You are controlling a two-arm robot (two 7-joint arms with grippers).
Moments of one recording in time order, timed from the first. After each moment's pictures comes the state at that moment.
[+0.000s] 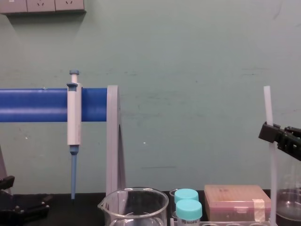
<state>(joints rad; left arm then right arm) -0.20 0.60 0.45 -1.41 -0.25 -0.12 0.03 0.25 0.52 -0.31 -1.33 0.73 -0.34 0.89</state>
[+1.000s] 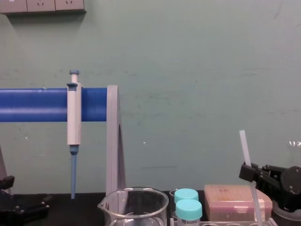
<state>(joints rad) -0.20 0.60 0.45 -1.41 -0.25 -0.12 0.03 0.35 0.44 -0.38 -1.11 0.65 -0.39 0.90</state>
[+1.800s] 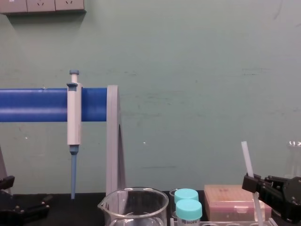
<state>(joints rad) -0.20 0.60 0.45 -1.41 -0.25 -0.12 0.03 0.34 0.44 -0.38 -1.09 0.64 -0.38 0.90</state>
